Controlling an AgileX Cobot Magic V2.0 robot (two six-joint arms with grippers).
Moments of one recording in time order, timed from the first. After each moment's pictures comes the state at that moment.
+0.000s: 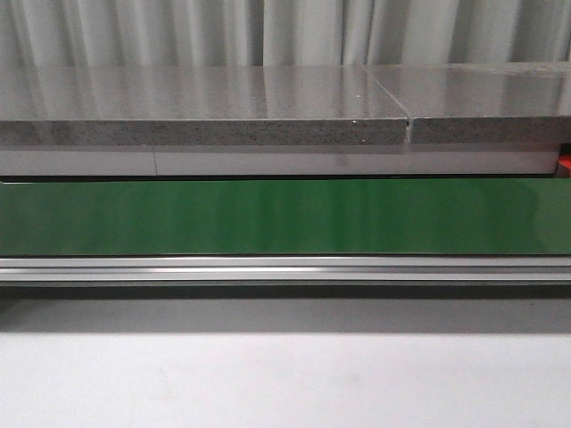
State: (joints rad) left arm -0.11 0.46 -0.49 -0.10 0.53 0.00; right arm -0.69 1.40 -0.62 0.29 0.41 -0.18
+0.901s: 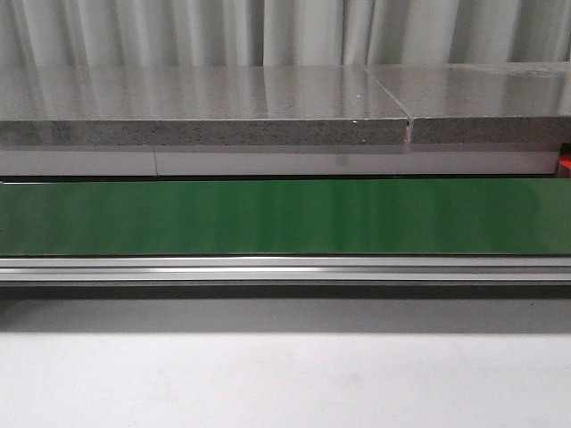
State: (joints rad) left arm -0.11 0.46 -0.49 -0.10 0.53 0.00; right arm -0.69 1.31 -0.62 0.32 0.37 -0.18
